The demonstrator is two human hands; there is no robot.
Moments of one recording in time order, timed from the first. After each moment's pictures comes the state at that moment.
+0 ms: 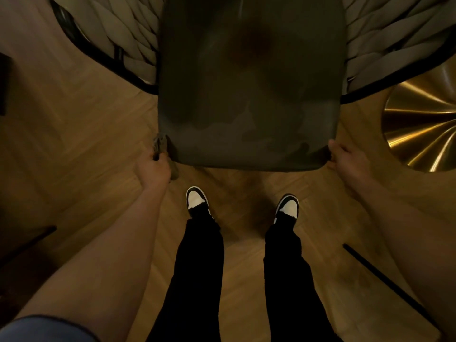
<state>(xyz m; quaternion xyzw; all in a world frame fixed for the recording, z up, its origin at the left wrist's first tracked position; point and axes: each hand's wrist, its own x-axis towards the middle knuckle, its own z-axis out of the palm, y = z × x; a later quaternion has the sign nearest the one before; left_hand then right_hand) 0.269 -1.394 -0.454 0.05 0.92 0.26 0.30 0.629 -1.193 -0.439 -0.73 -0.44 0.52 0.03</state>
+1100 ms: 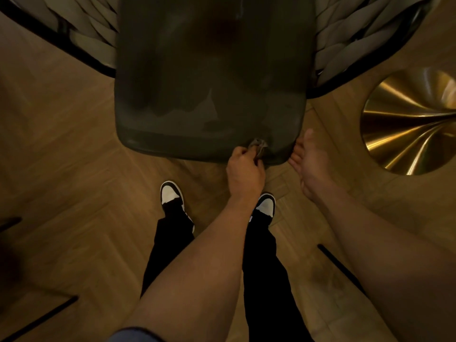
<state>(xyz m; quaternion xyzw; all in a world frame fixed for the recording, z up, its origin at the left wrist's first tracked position) 0.529 -1.285 -0.455 0.31 0.87 0.21 0.32 0.638 -1.200 -0.452 -0.67 -0.35 0.64 0.13</state>
